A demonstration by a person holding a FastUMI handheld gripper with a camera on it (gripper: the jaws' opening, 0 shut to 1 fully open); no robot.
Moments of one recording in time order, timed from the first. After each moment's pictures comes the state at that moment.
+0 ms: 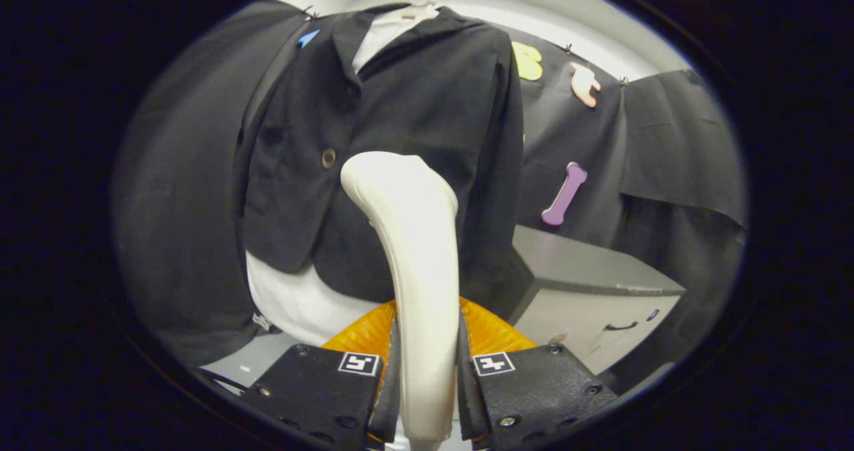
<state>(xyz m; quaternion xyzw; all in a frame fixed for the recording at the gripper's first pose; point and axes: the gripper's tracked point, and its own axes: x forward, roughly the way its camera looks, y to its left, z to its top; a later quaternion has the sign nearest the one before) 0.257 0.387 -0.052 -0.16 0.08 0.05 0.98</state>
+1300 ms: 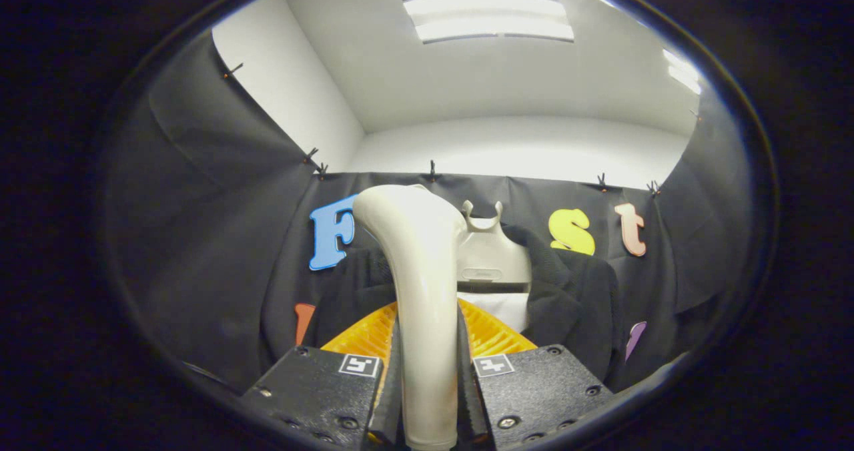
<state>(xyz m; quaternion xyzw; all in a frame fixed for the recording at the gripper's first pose) 0.331 0.642 0.283 -0.08 -0.25 0.16 0.95</state>
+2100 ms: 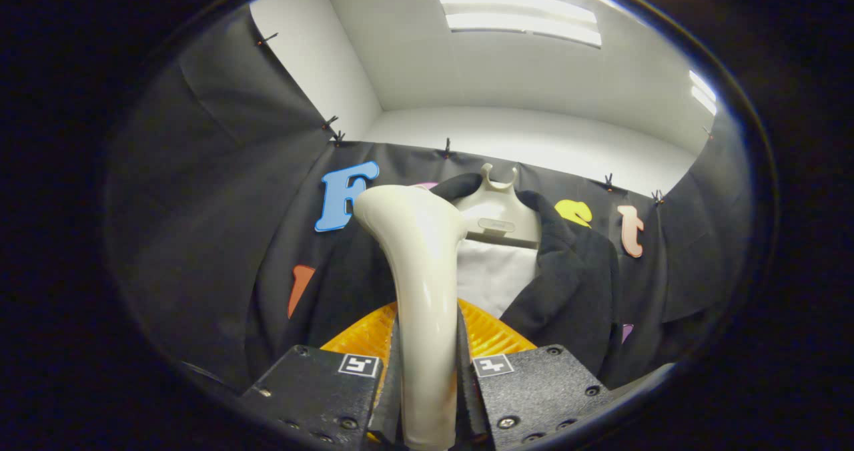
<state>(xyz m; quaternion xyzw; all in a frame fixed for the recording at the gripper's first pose) 0.322 0.638 0.198 -0.15 -0.22 0.15 0.95</state>
